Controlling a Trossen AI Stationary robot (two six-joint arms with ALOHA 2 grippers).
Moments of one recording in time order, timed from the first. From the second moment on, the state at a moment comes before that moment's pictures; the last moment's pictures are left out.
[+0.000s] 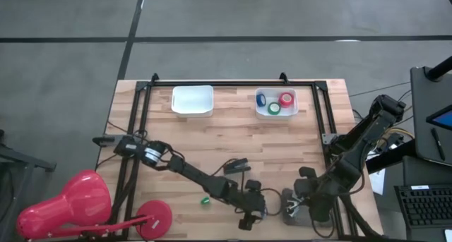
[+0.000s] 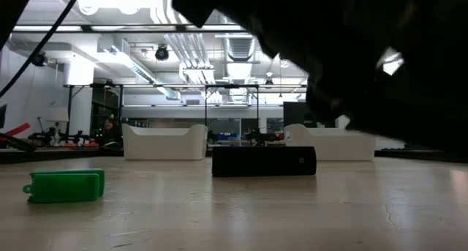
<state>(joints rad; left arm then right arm) -0.42 2.34 1.76 -0.03 -0.04 -0.18 0.87 1.26 0.94 -0.74 0.07 0.93</state>
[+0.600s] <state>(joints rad) -0.43 2.39 1.76 0.07 -0.09 -0.19 0.87 1.26 0.94 -0.73 0.08 0.94</state>
